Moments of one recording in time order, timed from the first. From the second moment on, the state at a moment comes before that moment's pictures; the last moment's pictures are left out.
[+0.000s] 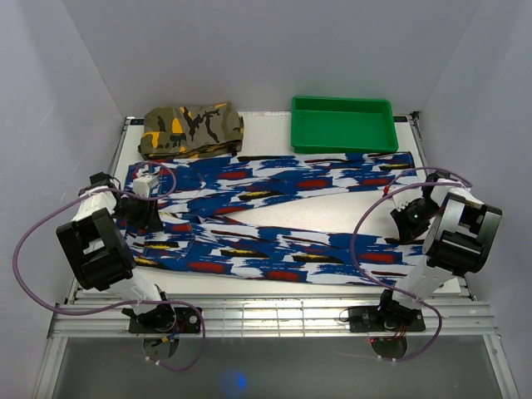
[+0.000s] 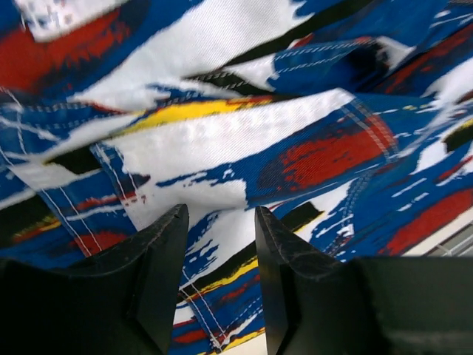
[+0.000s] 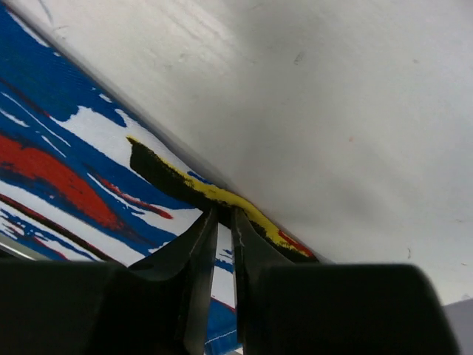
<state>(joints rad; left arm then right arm) 0.46 1.60 1.05 -0.87 0.63 0.77 -0.39 1.70 1.02 -0.93 -0.27 -1.07</state>
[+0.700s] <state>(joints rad) 0.52 1.71 1.13 -0.80 0.53 0.67 -0.25 1.94 1.40 -0.78 -0.26 -0.79</state>
